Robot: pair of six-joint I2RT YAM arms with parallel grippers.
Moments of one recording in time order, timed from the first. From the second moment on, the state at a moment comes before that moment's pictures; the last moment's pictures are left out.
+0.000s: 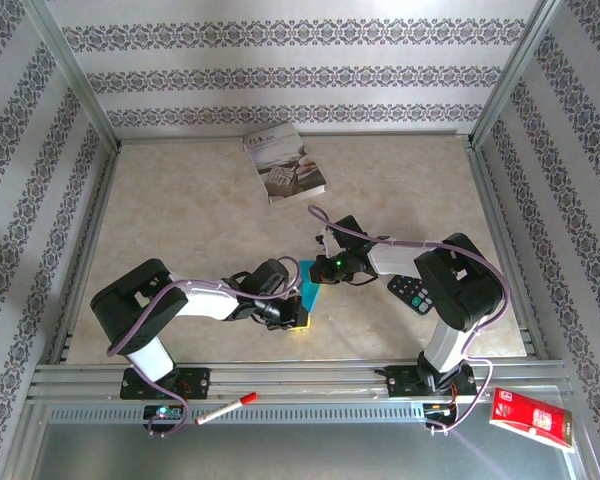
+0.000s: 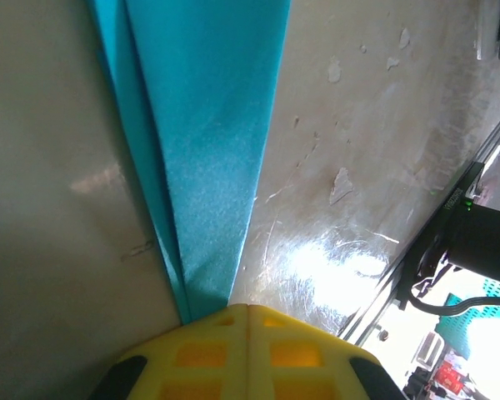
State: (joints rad) left arm -0.84 1.67 0.60 0.15 0.59 -0.97; right arm 0.55 1.75 0.82 -0.17 -0.51 0.49
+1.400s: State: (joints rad) left arm -0.80 1.68 0.65 0.06 0.58 -0.93; right arm 0.55 1.75 0.82 -0.17 -0.52 0.49
